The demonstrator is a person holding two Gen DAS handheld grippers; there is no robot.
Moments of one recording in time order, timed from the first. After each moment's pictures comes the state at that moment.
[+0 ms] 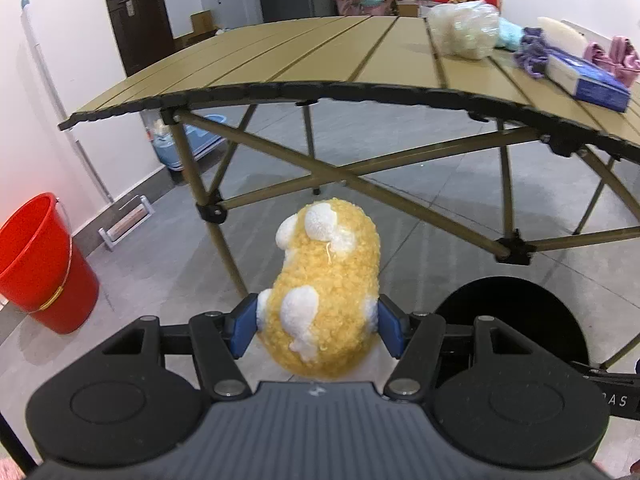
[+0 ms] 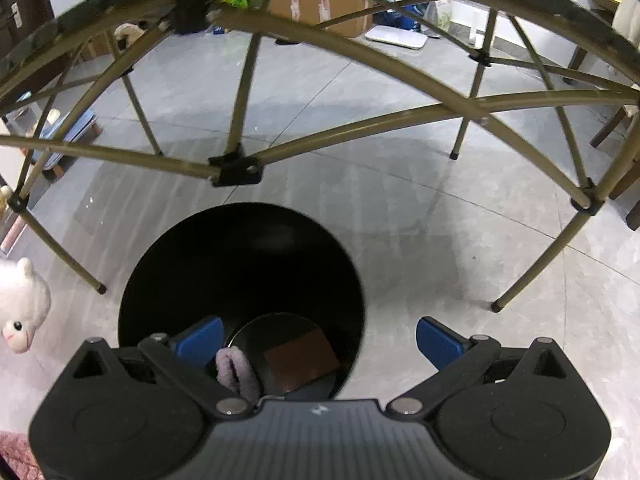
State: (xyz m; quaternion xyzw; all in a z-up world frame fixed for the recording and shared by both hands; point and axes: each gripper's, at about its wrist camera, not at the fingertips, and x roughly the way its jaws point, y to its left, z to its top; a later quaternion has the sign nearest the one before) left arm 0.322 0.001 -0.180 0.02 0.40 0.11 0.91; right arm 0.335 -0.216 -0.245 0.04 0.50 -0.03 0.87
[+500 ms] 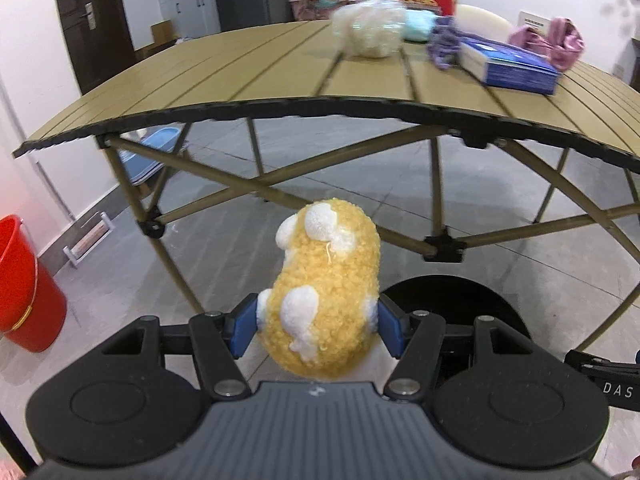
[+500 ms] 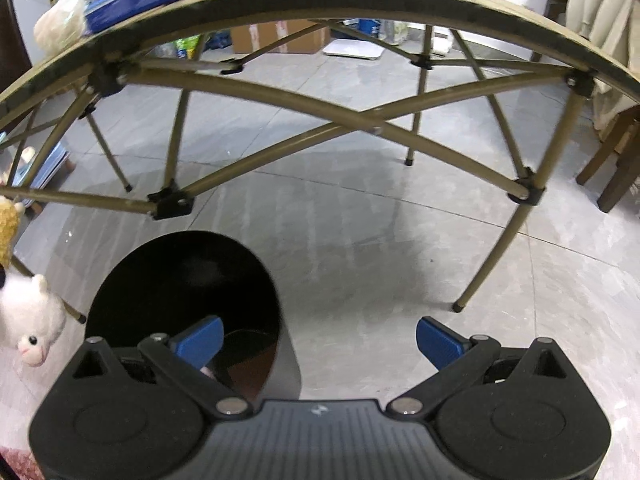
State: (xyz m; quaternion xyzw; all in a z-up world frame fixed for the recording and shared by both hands) left arm 0.328 -0.056 -0.177 0.03 0.39 0.05 0.92; right arm 0.317 -0.271 -0.231 0.07 0.47 -0.07 0.88
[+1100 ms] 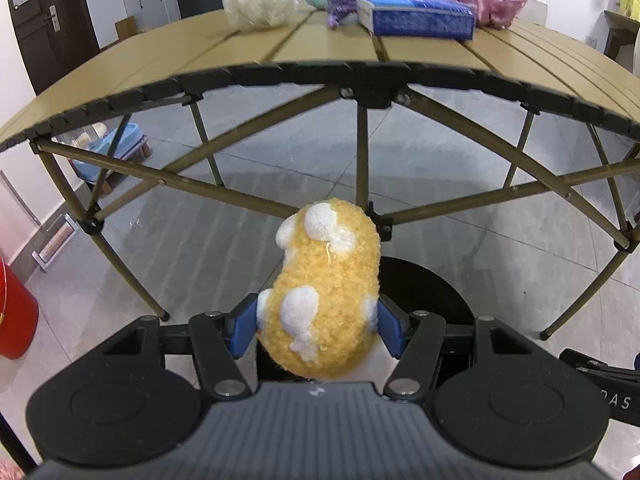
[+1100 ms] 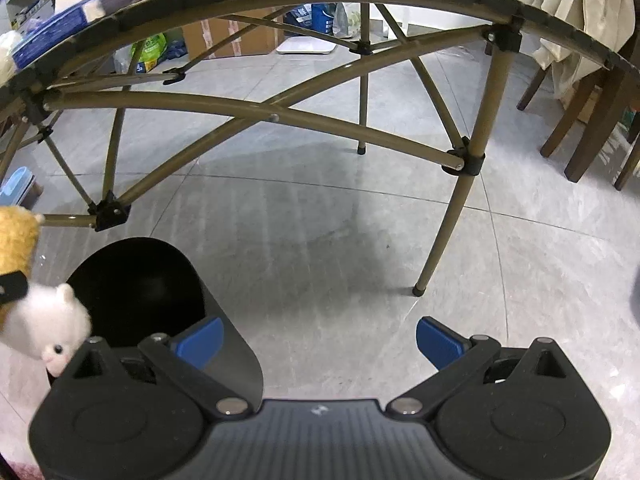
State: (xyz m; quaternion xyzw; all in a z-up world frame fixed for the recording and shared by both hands) left arm 0.341 -0.121 -0.200 0.04 0.42 0.01 0.91; right arm 0.299 -0.318 -0.240 0.09 0.47 -0.12 0.87
